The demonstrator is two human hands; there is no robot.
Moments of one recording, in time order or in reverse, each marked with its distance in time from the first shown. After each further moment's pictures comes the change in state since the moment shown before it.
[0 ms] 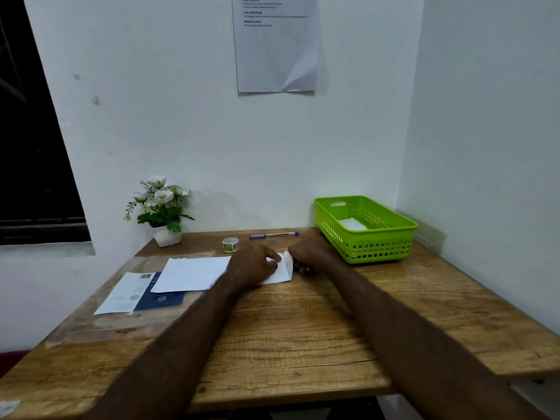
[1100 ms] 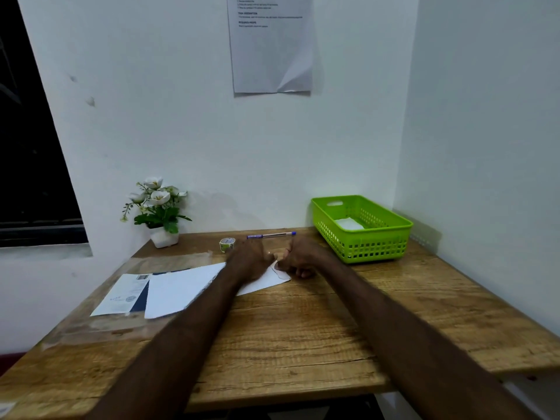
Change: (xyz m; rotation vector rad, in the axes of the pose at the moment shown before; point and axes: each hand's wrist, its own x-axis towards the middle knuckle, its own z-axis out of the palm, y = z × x) left_hand 0.014 -0.006 0.005 0.166 0.001 -0.120; right_hand -0.001 0.005 0.001 -0.033 -0.190 -0.109
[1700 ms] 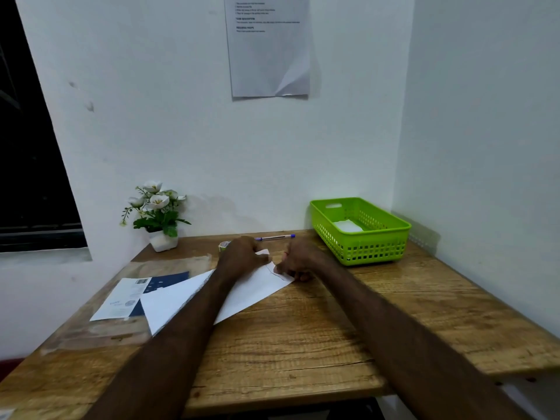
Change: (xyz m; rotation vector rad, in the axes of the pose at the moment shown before) left_hand 0.005 -0.009 -0.012 -0.218 0.034 -0.091; right_hand 0.001 -0.003 0.001 -0.082 0.054 -0.004
